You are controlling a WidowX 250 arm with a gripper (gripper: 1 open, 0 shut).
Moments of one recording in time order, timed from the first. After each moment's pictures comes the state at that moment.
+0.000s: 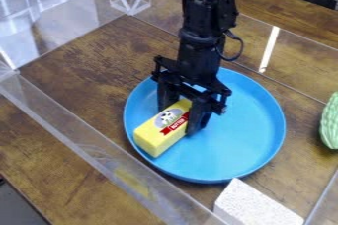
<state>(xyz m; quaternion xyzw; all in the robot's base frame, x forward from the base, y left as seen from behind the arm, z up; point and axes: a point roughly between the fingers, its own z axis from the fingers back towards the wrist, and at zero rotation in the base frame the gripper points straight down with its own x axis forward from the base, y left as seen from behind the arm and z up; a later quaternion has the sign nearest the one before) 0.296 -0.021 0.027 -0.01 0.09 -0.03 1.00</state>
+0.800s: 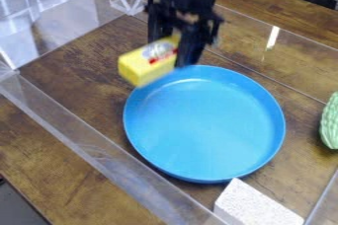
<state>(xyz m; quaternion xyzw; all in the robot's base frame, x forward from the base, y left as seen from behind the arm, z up) 0.315 0.019 0.104 0.02 0.07 -0.06 1.00</state>
